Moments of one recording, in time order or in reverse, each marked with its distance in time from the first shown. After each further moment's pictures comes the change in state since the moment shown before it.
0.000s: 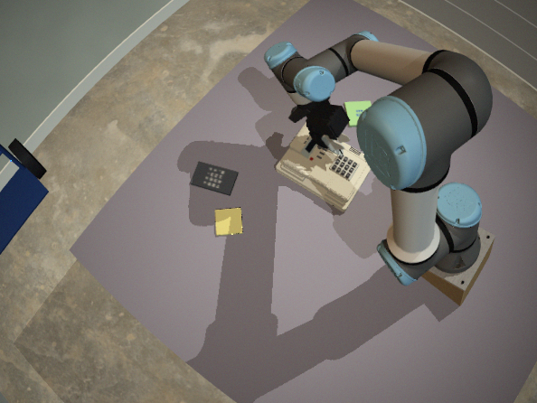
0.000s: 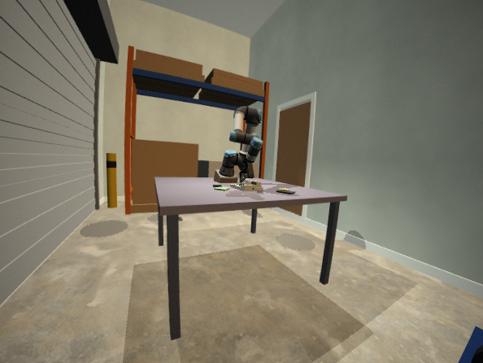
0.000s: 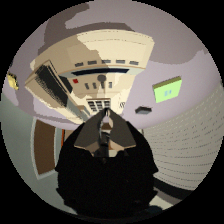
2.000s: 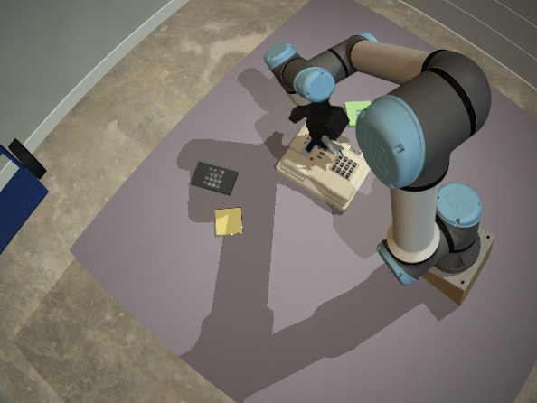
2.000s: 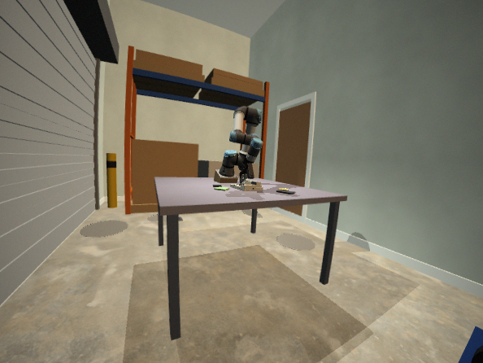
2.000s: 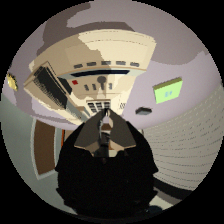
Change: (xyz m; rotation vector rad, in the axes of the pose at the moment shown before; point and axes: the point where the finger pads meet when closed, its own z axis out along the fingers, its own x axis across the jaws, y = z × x) arm 0.000 -0.002 0.003 0.000 0.000 0.000
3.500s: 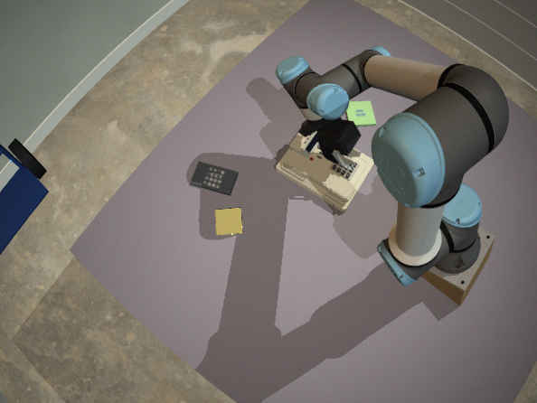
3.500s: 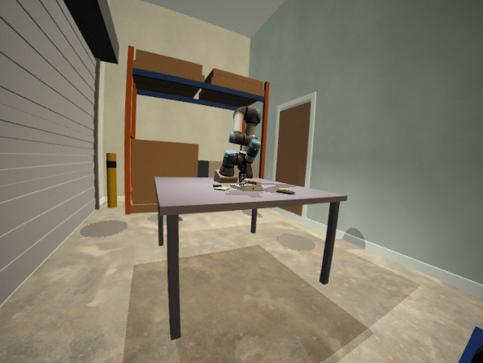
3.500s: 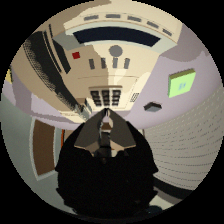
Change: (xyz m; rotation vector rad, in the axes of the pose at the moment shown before) arm -0.019 0.034 0.028 0.000 0.000 0.000
